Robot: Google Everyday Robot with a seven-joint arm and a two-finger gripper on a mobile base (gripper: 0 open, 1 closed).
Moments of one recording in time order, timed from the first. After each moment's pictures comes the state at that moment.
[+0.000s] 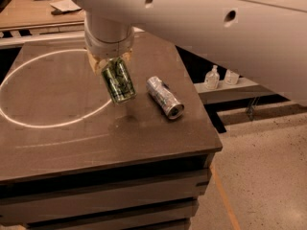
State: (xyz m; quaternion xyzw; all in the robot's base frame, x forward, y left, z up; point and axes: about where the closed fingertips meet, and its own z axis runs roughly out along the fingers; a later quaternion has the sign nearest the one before) arm 0.583 0.102 0.936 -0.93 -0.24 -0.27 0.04
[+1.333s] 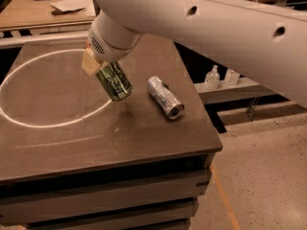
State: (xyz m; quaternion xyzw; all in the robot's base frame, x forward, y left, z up) arm 0.575 0.122 0.945 -0.85 -0.40 -0.34 0.11
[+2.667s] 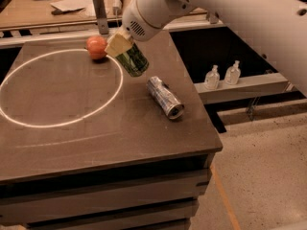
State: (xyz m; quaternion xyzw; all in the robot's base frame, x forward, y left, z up) arm 0.633 0.083 0.965 -0.74 -0.54 -0.38 0.13
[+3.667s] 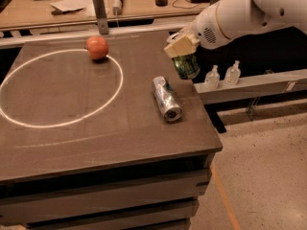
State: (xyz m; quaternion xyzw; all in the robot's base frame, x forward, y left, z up) arm 0.633 -0.073 0.960 -0.77 -0.46 -0.43 0.13
